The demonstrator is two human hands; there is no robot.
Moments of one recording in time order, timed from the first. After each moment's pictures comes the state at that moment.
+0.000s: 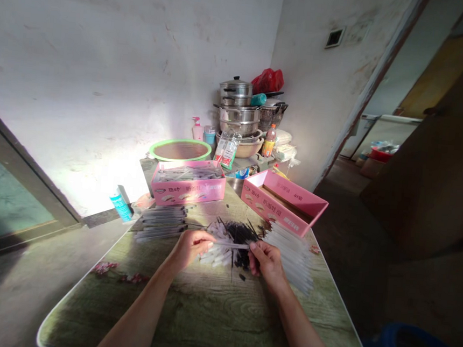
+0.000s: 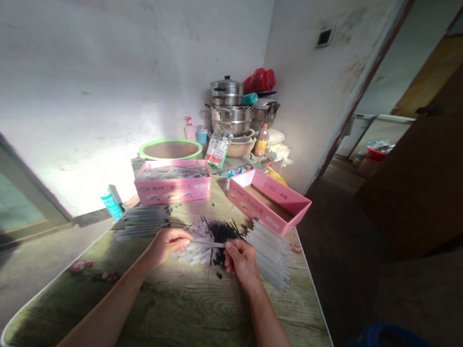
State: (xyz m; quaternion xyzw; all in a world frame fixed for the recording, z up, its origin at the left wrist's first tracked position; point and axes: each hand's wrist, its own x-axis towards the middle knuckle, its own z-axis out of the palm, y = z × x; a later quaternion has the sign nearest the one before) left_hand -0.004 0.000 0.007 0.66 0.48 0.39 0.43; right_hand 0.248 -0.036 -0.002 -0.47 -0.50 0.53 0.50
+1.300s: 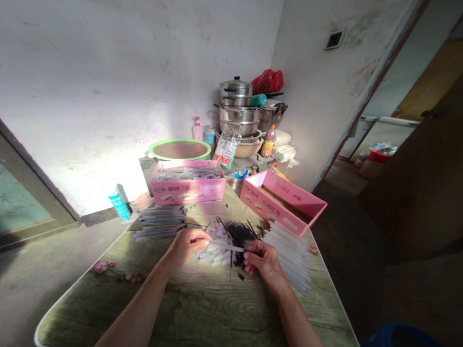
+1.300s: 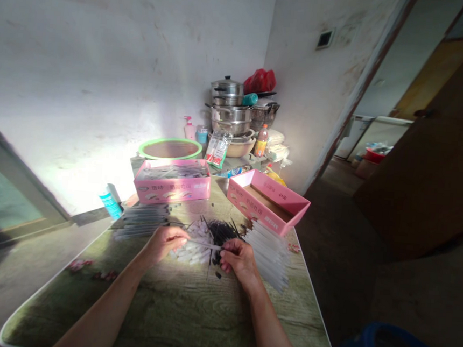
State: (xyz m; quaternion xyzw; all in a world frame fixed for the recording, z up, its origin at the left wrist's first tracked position) left_hand -0.014 0.006 0.002 0.67 0.48 0.39 0.41; right_hand 0.251 -0.033 -0.003 -0.45 -0.49 0.58 0.47
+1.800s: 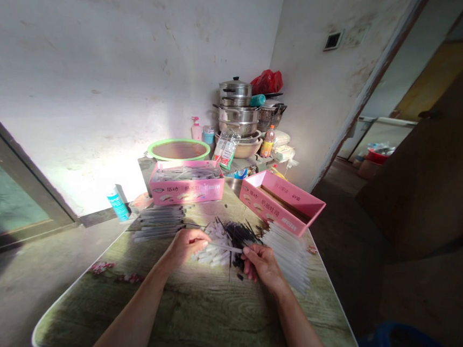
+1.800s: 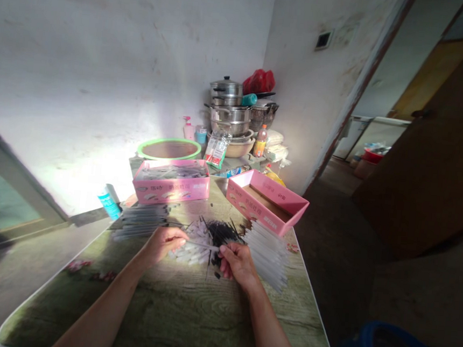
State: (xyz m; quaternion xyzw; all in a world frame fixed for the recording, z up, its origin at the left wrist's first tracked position) left_hand -0.015 0.005 0.000 0.67 0.48 0.38 0.41; right_hand 0.250 -0.035 0.000 -0.47 -0.52 0.57 0.42
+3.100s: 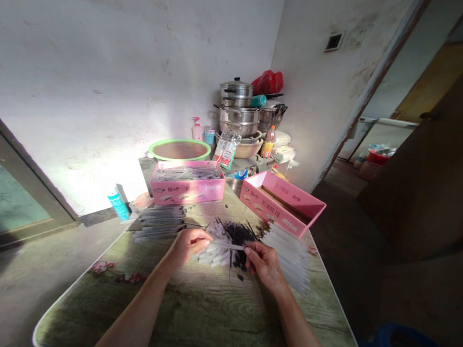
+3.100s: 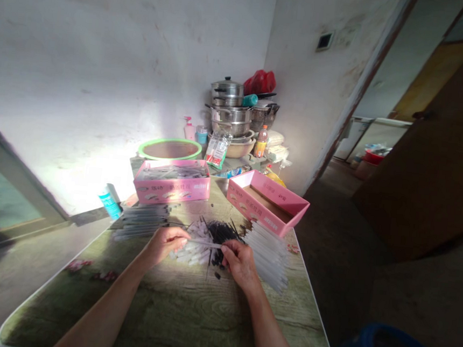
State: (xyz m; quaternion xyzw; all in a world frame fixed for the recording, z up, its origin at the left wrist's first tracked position) left_hand -0.011 0.003 0.003 0.67 0.47 0.40 0.41; right_hand 0.254 -0.035 0.001 -0.49 -0.62 0.44 0.43
